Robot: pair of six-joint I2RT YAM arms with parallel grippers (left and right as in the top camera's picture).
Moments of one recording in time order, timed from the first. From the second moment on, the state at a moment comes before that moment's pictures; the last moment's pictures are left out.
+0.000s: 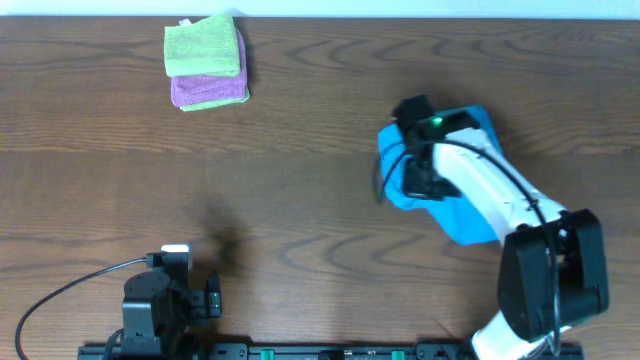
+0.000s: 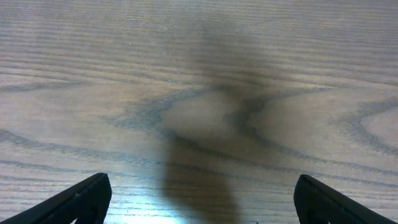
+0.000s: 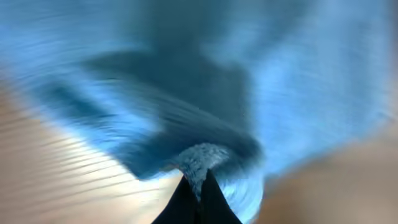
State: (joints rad) left arm -0.06 0.15 0.38 -1.08 -0.02 -0.04; right arm 0.37 1.80 1.28 -1.08 0.21 0.52
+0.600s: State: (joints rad) left arm -0.06 0.15 0.38 -1.08 -0.02 -0.04; right arm 0.68 1.80 1.28 -1.08 0.07 0.46
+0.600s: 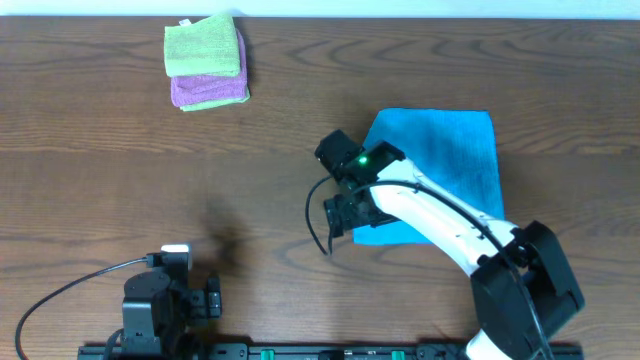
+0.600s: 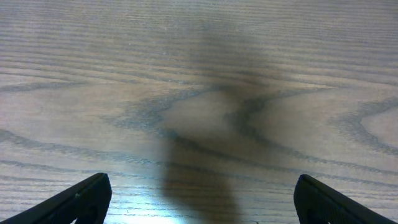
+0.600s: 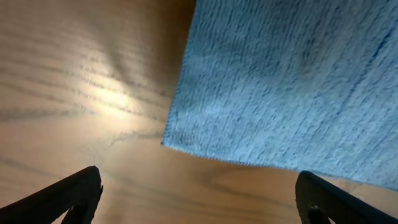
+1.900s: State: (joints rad) left arm -0.06 0.15 0.38 -0.85 0.22 -0.56; right arm 0.66 1.11 1.26 -1.26 0.11 0.25
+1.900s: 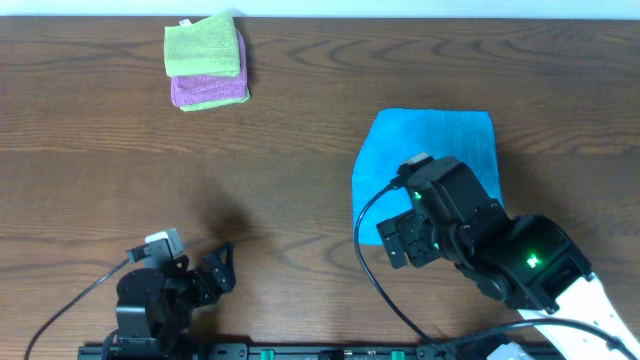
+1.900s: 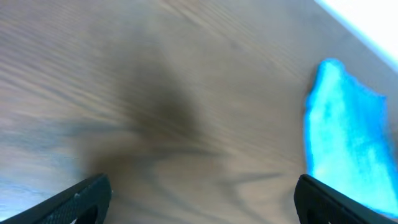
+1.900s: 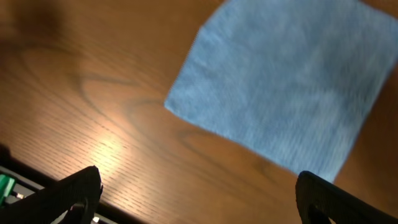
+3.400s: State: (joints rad) left arm -0.71 1.69 0.97 -0.47 0.49 -0.88; right arm -0.61 1.18 0.77 -0.82 -0.69 -0.07
